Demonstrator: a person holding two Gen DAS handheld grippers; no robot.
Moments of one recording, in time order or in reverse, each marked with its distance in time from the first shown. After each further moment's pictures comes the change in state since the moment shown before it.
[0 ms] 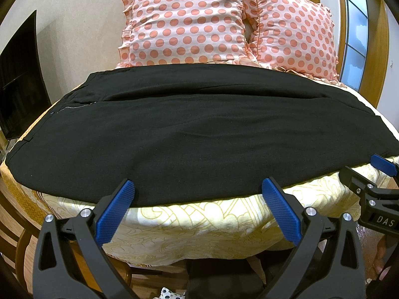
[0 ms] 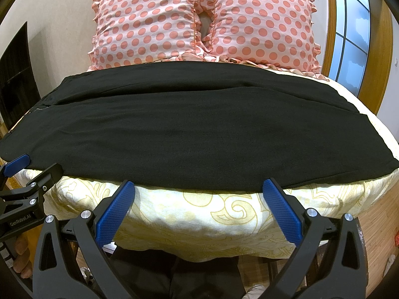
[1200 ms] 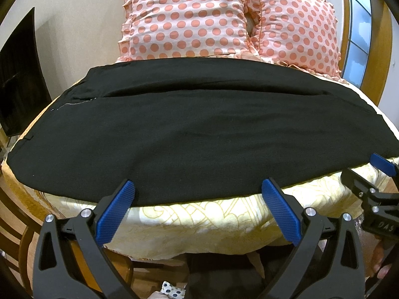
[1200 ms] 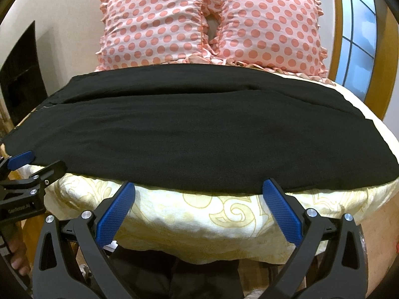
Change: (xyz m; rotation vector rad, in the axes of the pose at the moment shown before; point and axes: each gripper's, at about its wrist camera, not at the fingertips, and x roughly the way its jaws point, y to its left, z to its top) left arm -0.001 -0.002 0.013 -0.005 0.045 0.006; right arm -0.007 -0.017 0.000 -0.004 -0.026 0.103
